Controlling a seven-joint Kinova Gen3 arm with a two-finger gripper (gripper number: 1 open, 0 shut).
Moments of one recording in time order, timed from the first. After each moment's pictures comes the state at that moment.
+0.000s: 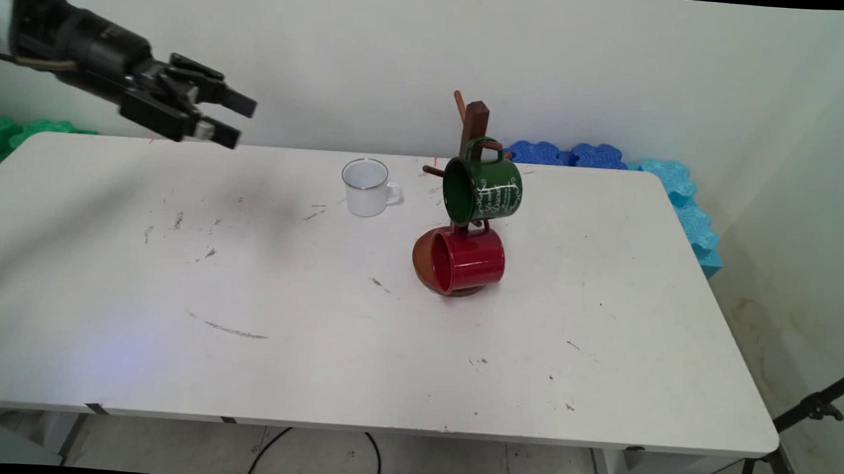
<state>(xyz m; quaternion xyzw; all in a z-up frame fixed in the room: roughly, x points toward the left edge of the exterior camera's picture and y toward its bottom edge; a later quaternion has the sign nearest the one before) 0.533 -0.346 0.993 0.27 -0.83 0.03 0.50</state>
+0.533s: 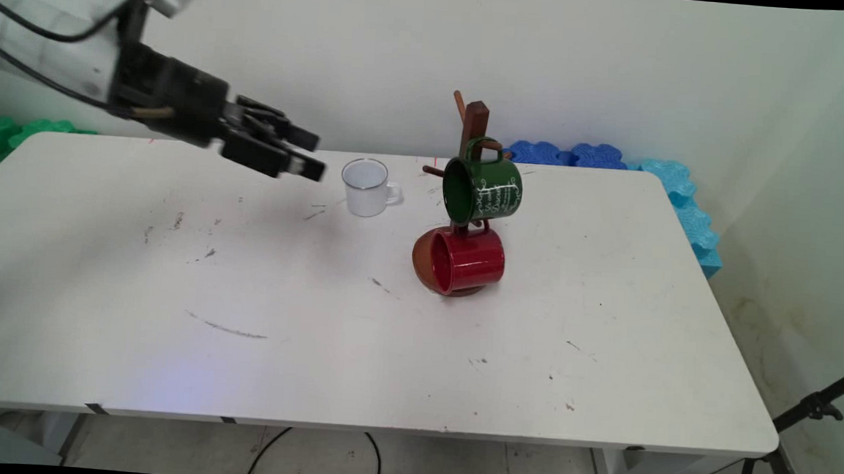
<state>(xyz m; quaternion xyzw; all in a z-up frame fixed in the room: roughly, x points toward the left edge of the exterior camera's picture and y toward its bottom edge) 0.442 -0.348 0.959 0.34 -0.80 0.04 0.48</state>
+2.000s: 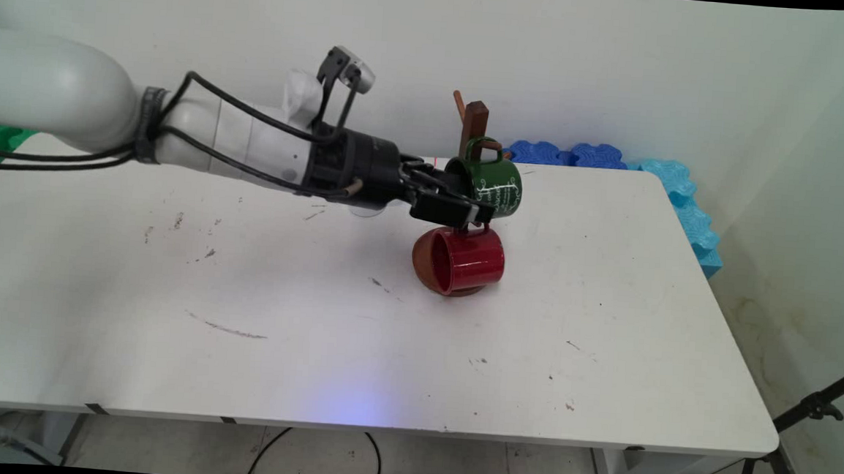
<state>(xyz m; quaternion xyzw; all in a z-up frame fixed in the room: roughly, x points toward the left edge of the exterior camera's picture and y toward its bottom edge) 0.269 -0.355 0.909 0.38 -0.76 0.08 0.52</state>
